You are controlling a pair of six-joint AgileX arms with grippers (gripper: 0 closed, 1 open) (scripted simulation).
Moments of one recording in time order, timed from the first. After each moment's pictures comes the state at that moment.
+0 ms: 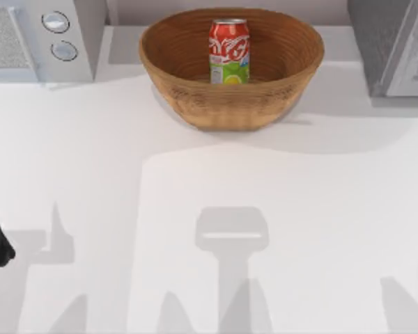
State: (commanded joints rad) left arm 0.00 0.00 0.00 0.00 0.00 0.00; right arm -1.05 1.38 1.59 -0.22 -1.04 0.03
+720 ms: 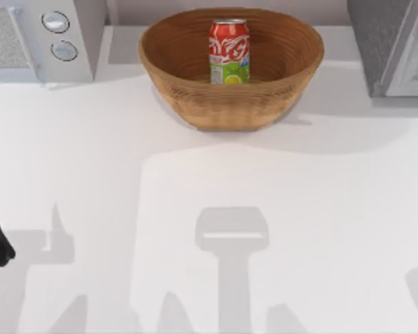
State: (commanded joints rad) left arm 0.00 0.00 0.00 0.00 0.00 0.00; right arm -1.02 1.35 1.75 -0.38 -1.01 0.04
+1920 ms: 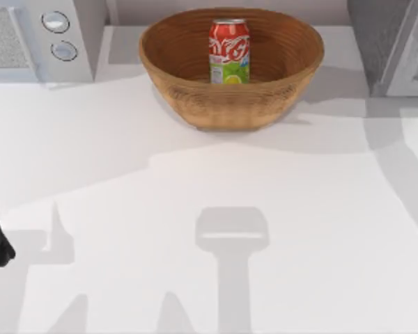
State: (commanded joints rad) left arm 0.00 0.00 0.00 0.00 0.00 0.00; right arm 0.33 1.31 1.75 -0.43 0.34 0.03
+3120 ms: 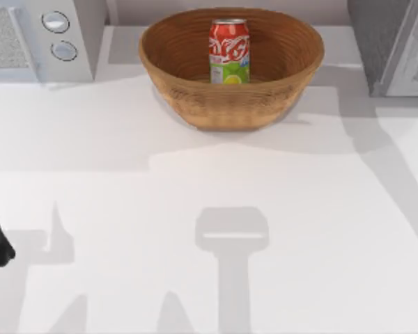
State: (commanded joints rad) left arm 0.00 0.00 0.00 0.00 0.00 0.00; right arm 0.34 1.40 1.83 -0.40 0.39 0.01
